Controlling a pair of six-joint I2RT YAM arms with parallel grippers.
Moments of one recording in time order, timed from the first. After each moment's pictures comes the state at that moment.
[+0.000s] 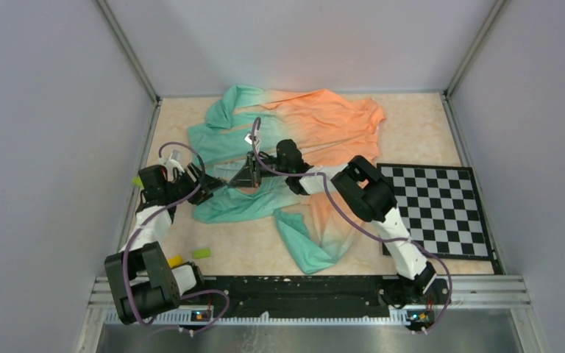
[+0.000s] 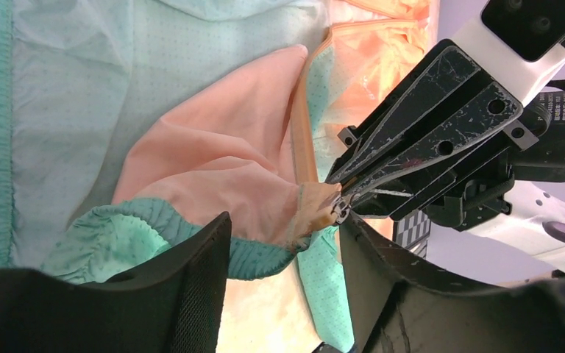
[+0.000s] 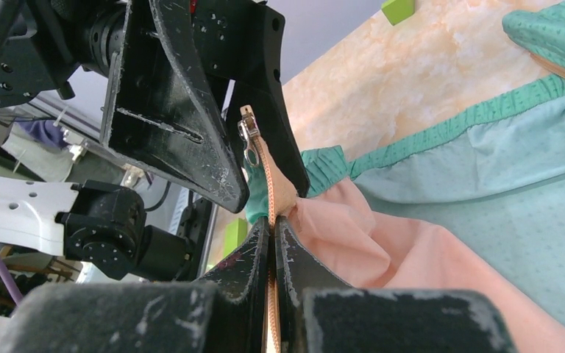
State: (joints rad) left arm 0.32 1.17 0.53 -0.06 0.88 -0.54; right arm 0.82 2.35 1.48 0.91 -0.86 0.76
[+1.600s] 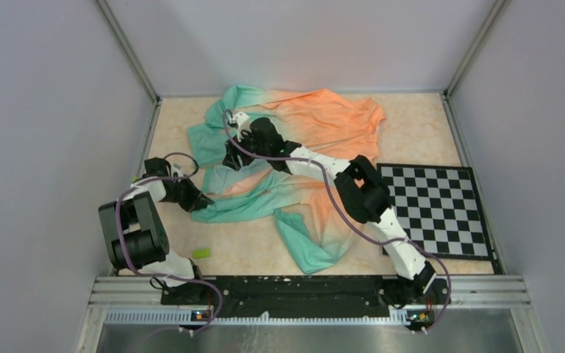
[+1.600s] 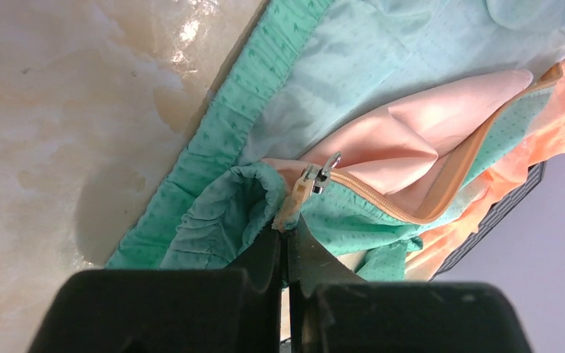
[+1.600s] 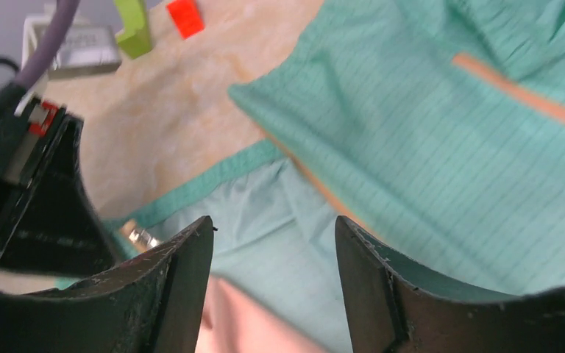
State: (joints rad) left arm 0.34 1.54 0.78 -0.50 0.55 -0.46; right arm 0.85 2.38 1.89 0.11 -0.35 0.18
